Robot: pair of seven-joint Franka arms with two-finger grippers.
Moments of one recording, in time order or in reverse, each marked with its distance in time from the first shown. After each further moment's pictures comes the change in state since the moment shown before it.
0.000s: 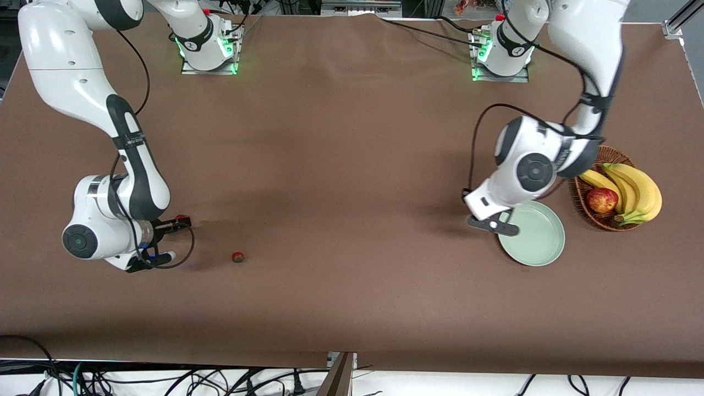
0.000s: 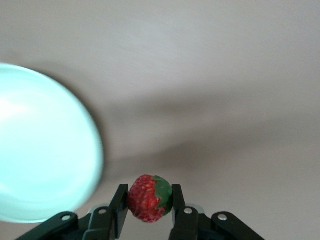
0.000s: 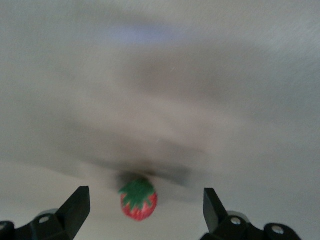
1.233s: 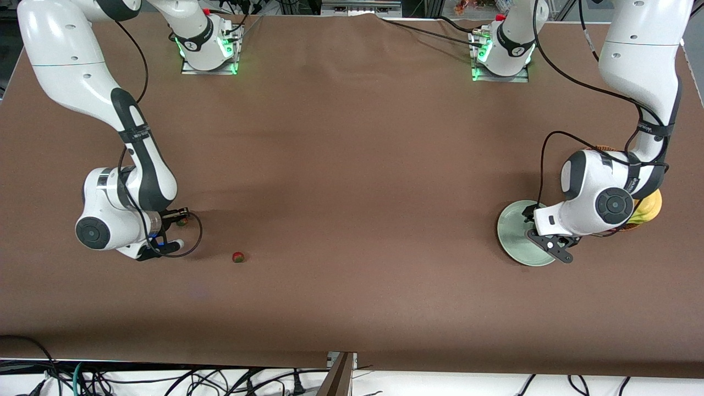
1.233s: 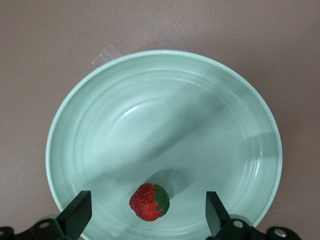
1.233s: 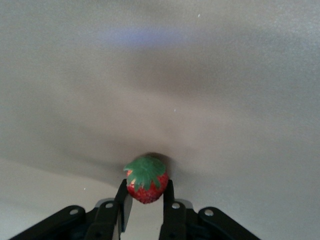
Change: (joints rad) left arm 0.256 0.163 -0.013 0.054 0.095 0.136 0.565; right arm 0.003 -0.029 0.000 -0.082 -0.004 0.013 0.000
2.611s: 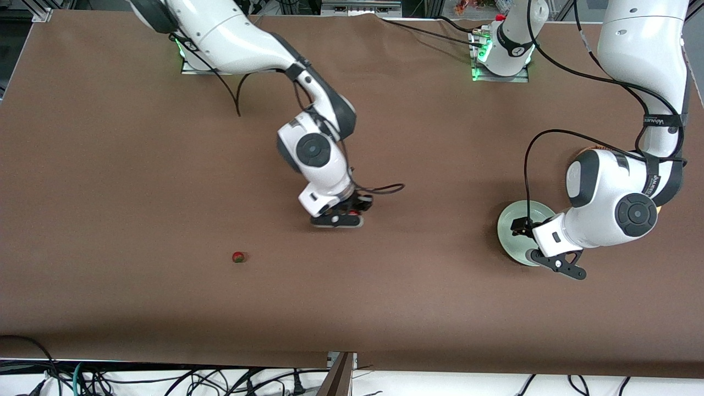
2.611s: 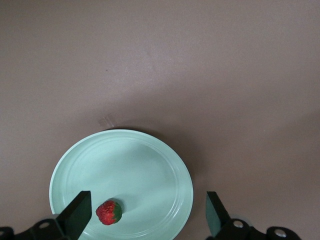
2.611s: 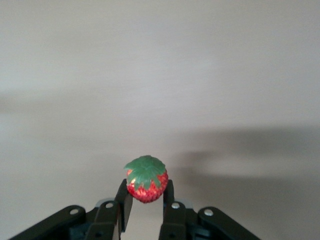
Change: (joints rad) left arm -0.075 -0.003 -0.013 0.264 -0.143 -0.257 -0.257; right arm 0.709 0.127 0.043 0.295 0.130 0.473 1.013
